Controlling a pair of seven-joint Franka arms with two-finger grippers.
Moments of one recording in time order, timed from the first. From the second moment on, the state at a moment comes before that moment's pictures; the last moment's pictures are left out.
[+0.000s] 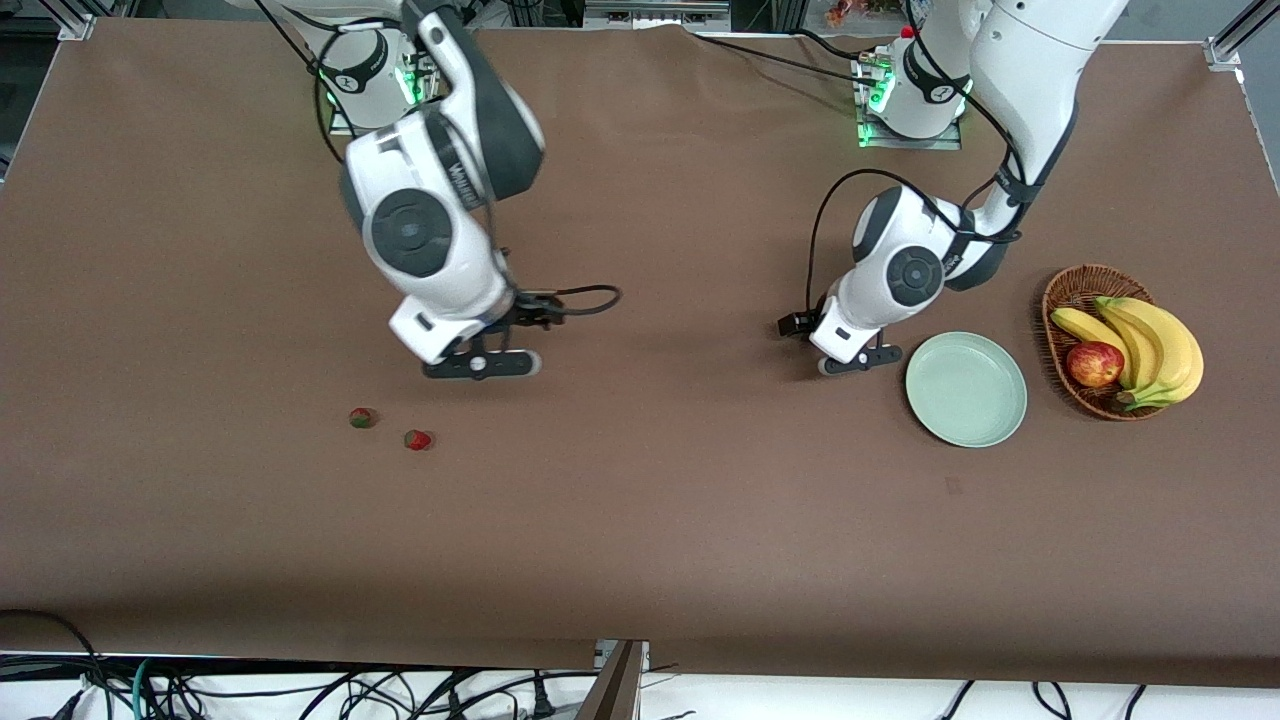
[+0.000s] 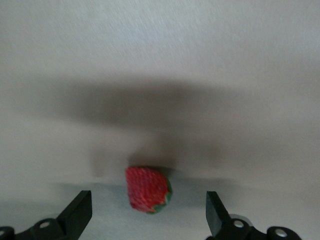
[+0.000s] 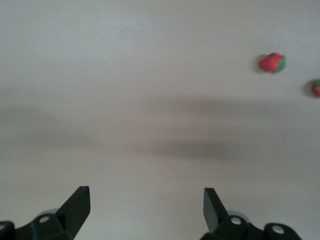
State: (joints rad) left arm -0.10 0.46 -0.31 -2.19 -0.05 2.48 -0.59; right arm 0.72 0.47 -0.29 -1.50 0.23 1.82 0.29
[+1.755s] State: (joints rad) left arm 0.13 0.39 -0.19 -2.05 0.04 2.33 -0.03; right arm 0.61 0.77 -0.41 -1.67 0.38 2.45 -0.28
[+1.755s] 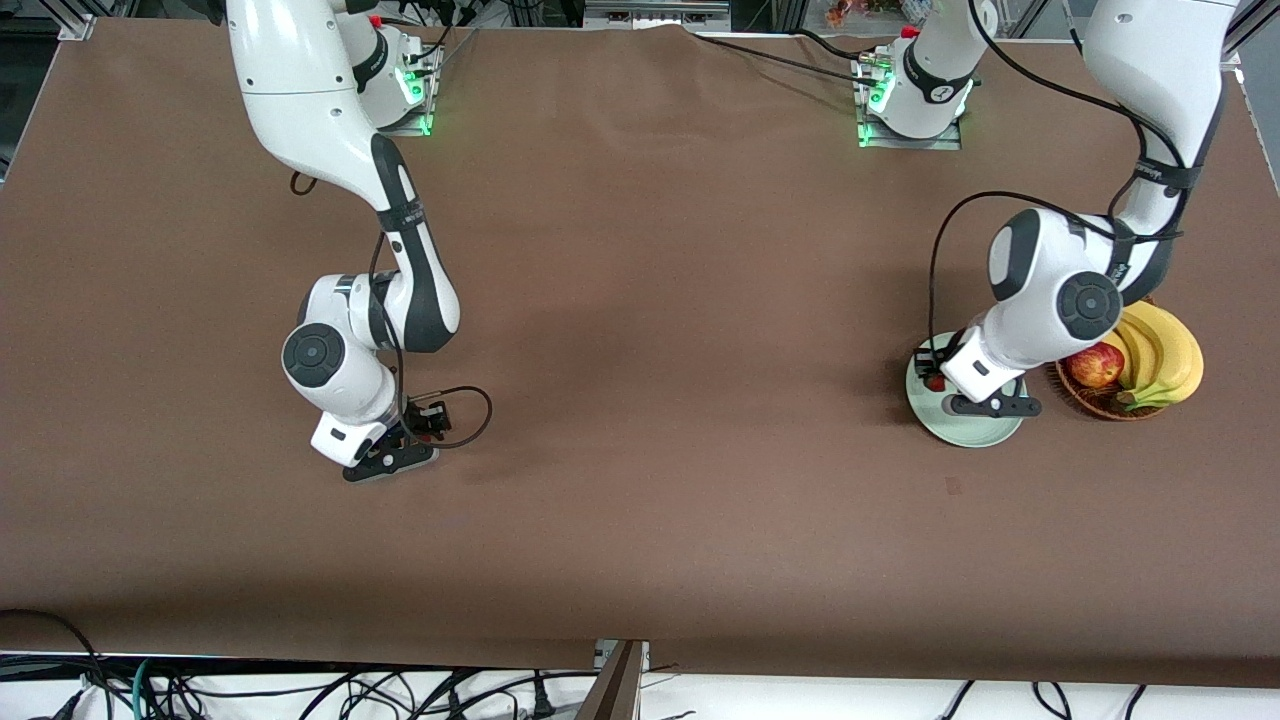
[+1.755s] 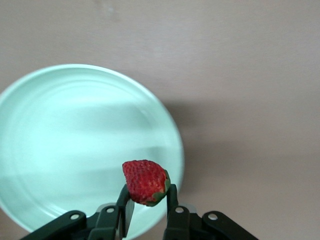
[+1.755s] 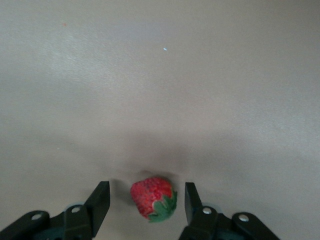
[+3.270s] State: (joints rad) left arm 0.12 0.38 -0.16 -1.96 0.04 2.33 0.07; right arm 0.65 0.77 -0.37 -1.44 0.56 2.08 0.05
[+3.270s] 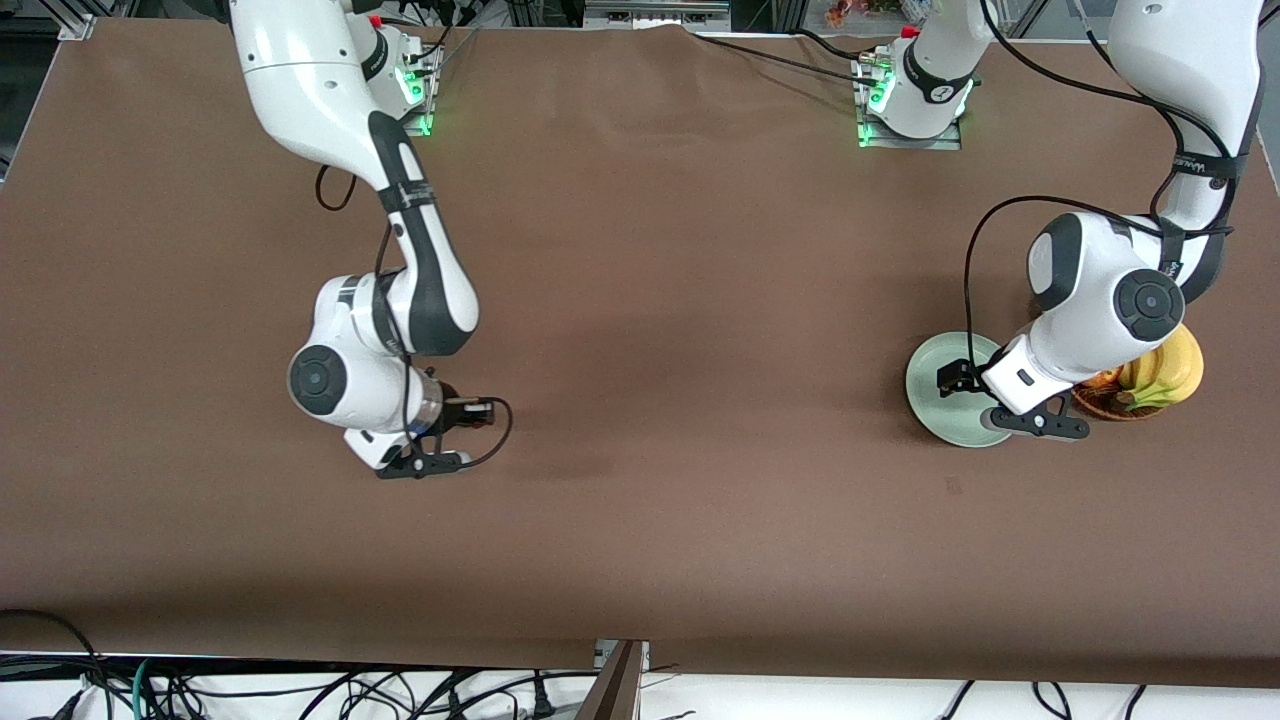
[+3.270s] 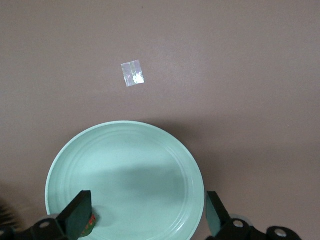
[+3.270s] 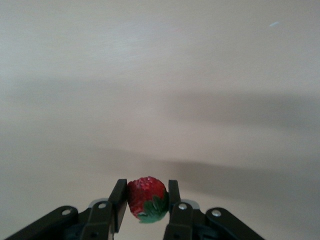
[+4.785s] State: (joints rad) left arm 0.06 0.42 -0.29 -1.98 0.02 2.30 -0.22; right arm 1.02 1.04 -0.16 -1.14 0.56 2.68 1.17
